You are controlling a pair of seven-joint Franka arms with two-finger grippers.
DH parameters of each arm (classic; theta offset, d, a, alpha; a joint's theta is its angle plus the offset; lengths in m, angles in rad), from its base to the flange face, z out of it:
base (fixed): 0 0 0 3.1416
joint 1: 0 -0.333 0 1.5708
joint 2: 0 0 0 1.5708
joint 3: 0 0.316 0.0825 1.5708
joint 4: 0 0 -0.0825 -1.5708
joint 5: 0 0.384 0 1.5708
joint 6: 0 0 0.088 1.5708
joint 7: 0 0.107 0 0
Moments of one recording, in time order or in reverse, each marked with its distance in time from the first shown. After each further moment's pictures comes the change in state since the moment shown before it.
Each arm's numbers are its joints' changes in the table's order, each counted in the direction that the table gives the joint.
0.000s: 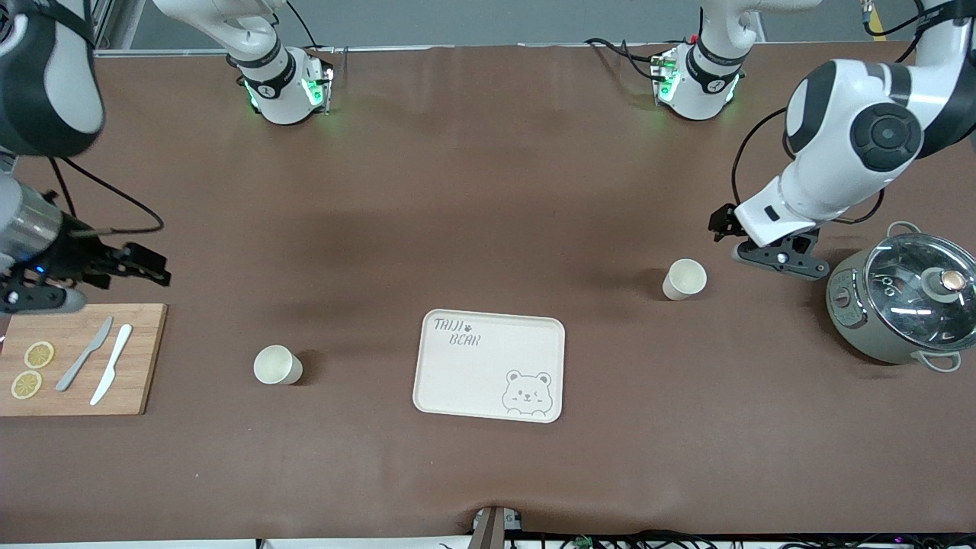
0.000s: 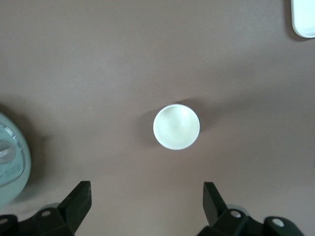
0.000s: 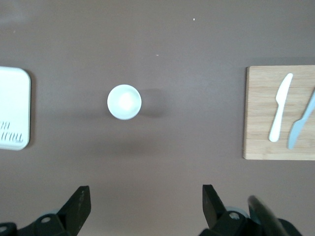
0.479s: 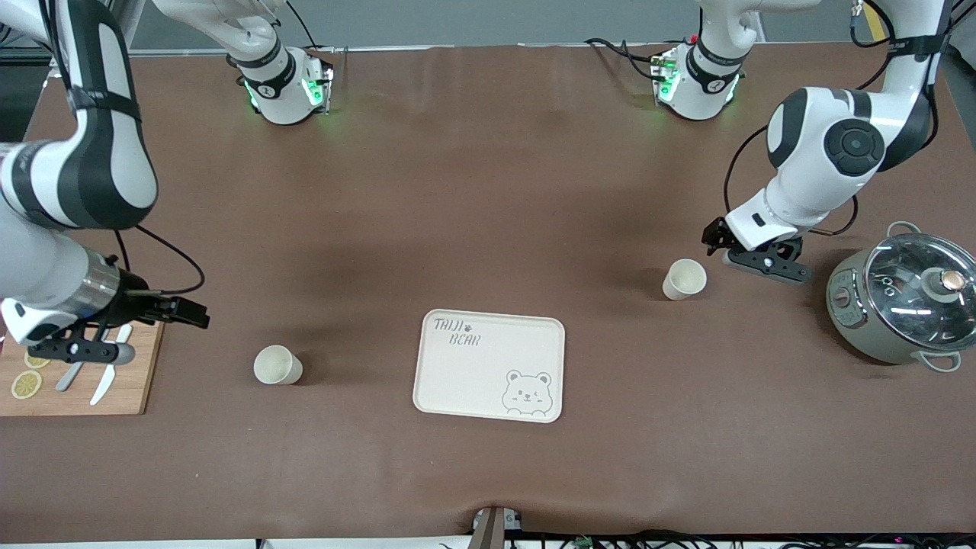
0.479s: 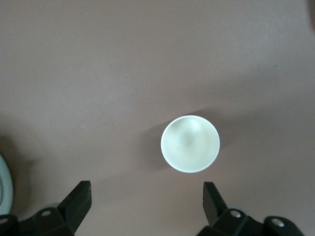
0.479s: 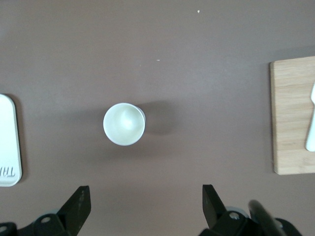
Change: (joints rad) left arm -0.032 0.002 0.000 -0.197 0.000 0.303 0.051; right arm -0.005 0.154 -0.001 0.008 0.050 0.135 0.070
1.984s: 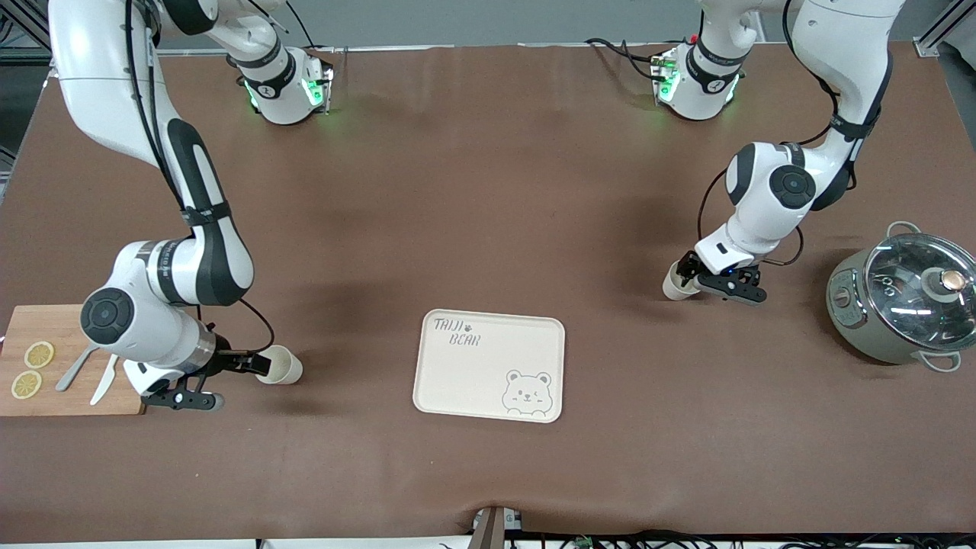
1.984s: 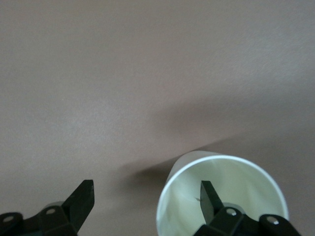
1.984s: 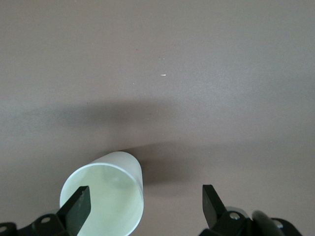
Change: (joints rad) left arm -0.025 0.272 0.000 -0.108 0.000 0.490 0.020; right arm -0.054 0.284 -0.010 0.003 -0.024 0.318 0.038
